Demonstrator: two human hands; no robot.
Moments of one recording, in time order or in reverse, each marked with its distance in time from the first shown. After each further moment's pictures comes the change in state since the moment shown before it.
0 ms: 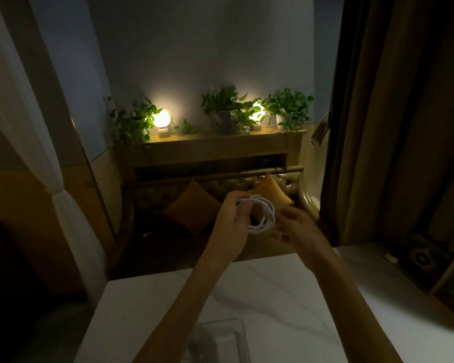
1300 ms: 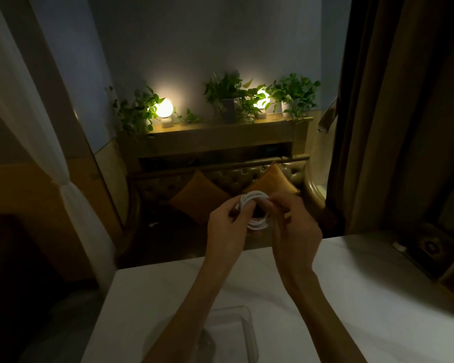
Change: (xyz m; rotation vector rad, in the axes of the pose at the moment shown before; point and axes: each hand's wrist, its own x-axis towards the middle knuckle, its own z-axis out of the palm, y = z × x) left_hand -0.017 -0.021 0.000 -0.070 0.175 -0.148; right_hand -0.004 0.037 0.038 -0.517 0.635 -0.816
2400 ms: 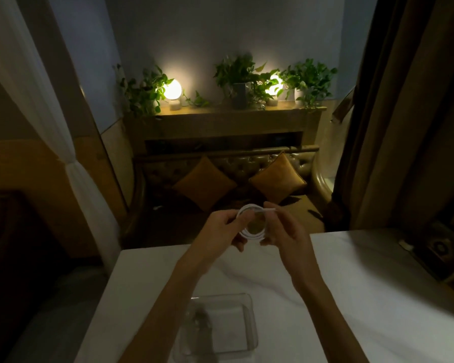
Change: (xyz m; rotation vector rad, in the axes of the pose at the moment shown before) left_hand 0.003 -0.026 -0.042 -0.029 -0.329 -0.254; right_hand -0.026 0.001 0.004 0.566 -0.464 0.639
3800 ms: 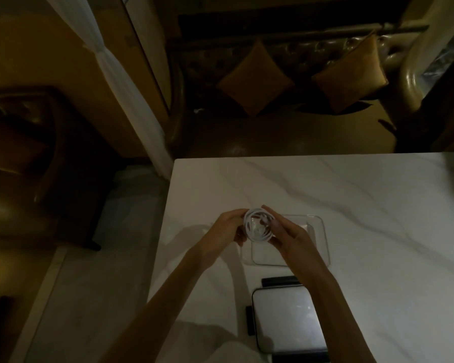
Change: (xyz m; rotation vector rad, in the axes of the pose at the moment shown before) left_hand -0.065 -0.192 -0.159 -0.141 0.092 -0.557; right_hand -0.070 0.142 0.177 0.201 -0.326 0.658
